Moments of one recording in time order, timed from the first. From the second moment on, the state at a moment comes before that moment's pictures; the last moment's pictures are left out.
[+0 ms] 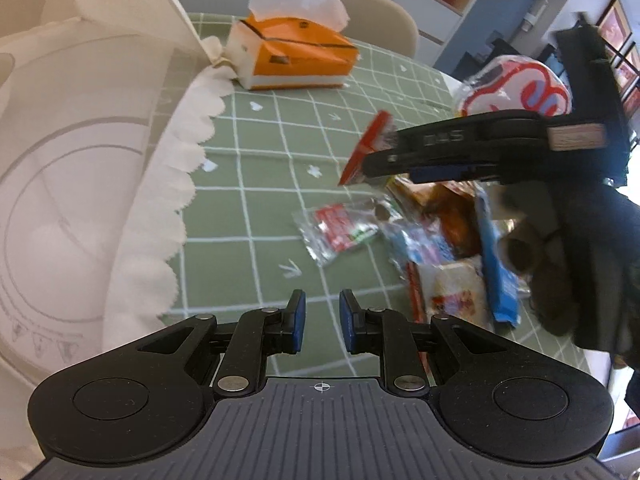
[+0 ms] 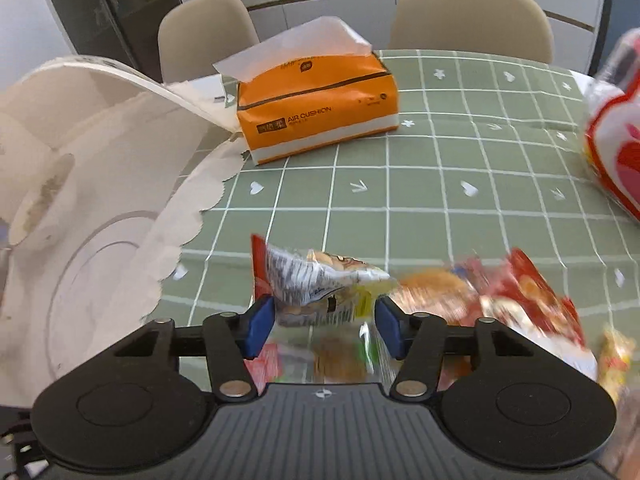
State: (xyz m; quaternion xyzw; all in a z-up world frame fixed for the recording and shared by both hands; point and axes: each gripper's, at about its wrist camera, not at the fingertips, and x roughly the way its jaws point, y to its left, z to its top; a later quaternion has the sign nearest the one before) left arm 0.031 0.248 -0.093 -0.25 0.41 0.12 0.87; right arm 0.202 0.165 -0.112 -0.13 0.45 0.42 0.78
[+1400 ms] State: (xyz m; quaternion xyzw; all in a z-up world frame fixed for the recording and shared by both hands) left arm 0.152 0.239 -0.114 -0.01 0.48 -0.06 0.88; right arm 0.105 -0.059 -0.161 -0.06 0.45 0.39 0.80
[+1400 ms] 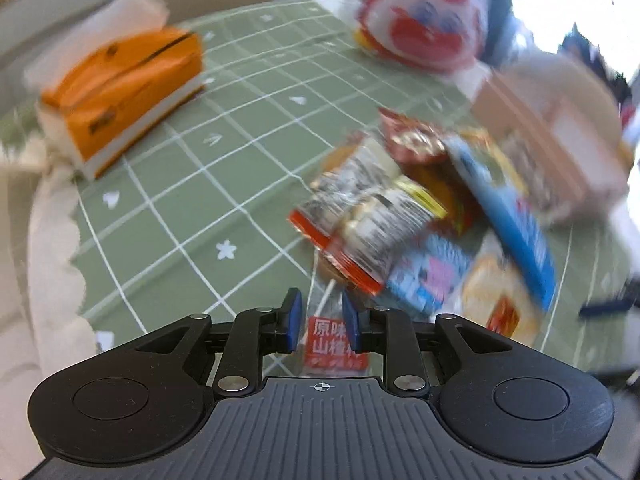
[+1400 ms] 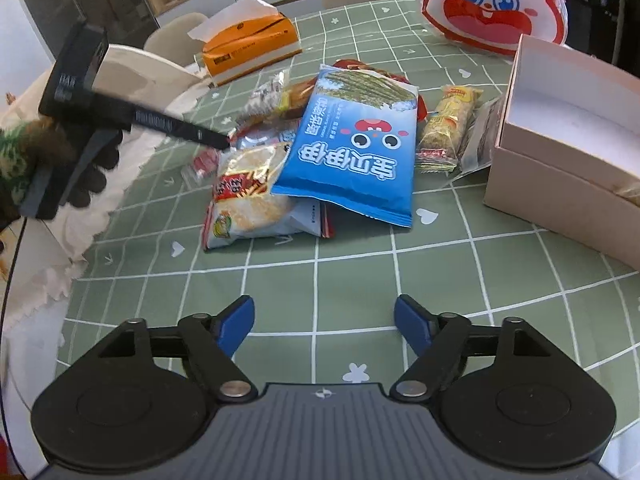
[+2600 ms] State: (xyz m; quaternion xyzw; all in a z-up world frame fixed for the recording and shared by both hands) left arm 0.090 0.194 -0.120 -0.06 0.45 0.01 0.89; right arm 0.090 -0.018 -0.133 -0.17 0.36 0.33 0.86
